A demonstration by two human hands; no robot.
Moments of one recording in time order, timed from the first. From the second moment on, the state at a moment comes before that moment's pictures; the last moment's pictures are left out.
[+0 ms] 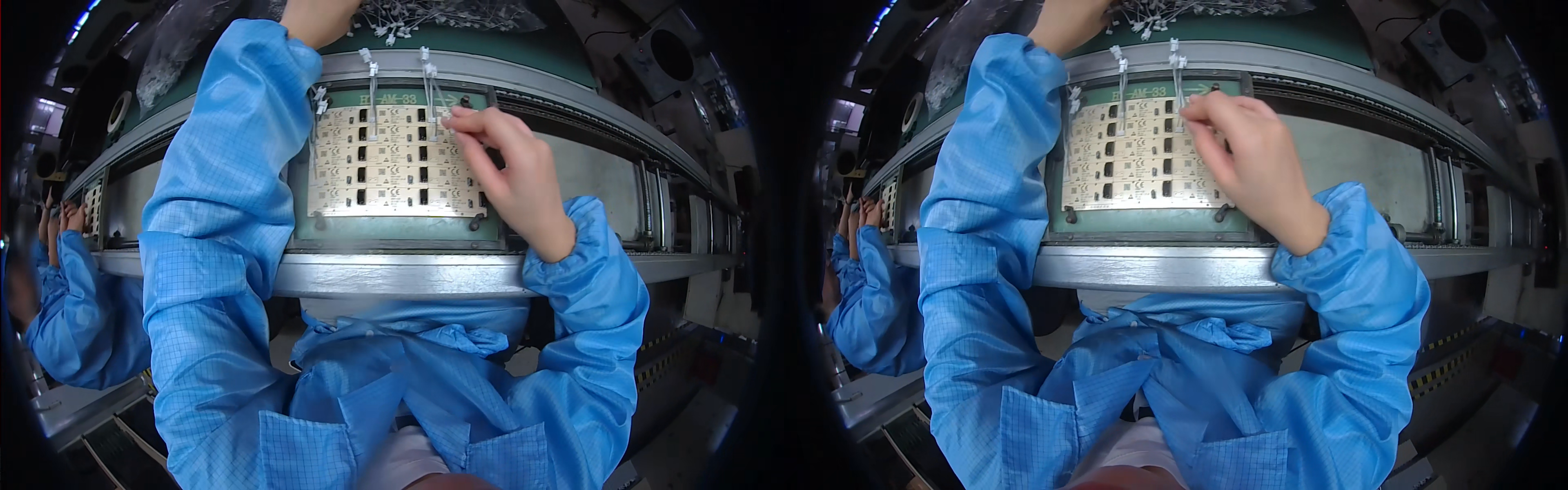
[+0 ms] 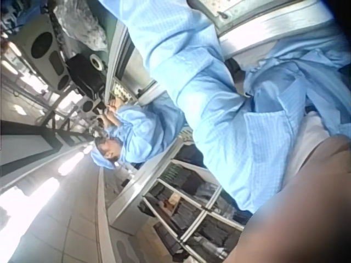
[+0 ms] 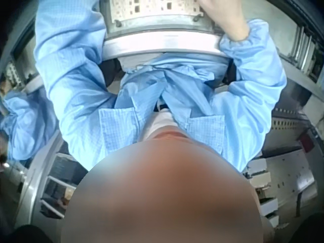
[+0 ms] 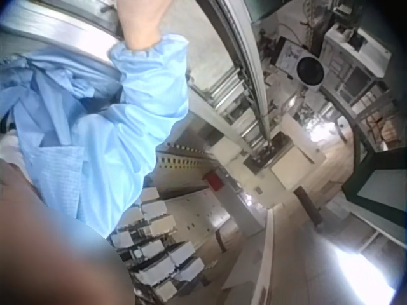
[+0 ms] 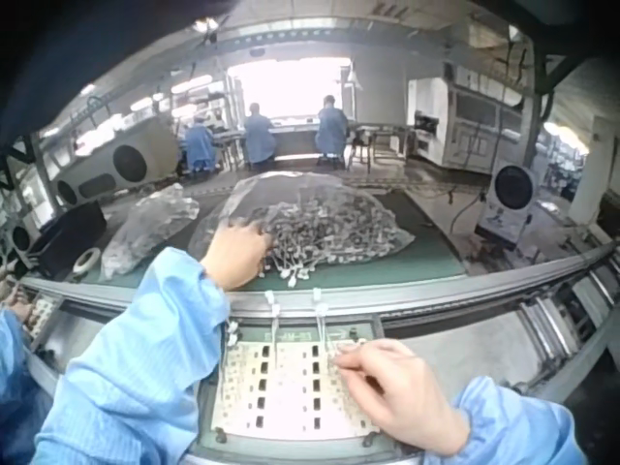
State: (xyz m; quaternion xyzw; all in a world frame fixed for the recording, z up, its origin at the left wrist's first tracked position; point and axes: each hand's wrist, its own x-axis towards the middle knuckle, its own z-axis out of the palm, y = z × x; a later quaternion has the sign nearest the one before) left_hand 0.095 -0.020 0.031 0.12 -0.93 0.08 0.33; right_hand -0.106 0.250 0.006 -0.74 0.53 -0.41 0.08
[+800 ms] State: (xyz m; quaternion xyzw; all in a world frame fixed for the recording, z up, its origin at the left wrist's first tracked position) left_hand 0.161 0.104 0.066 0.19 -0.62 -0.64 0.41; right_hand -0.094 0.248 -0.004 -0.80 0.53 -0.26 -0.04
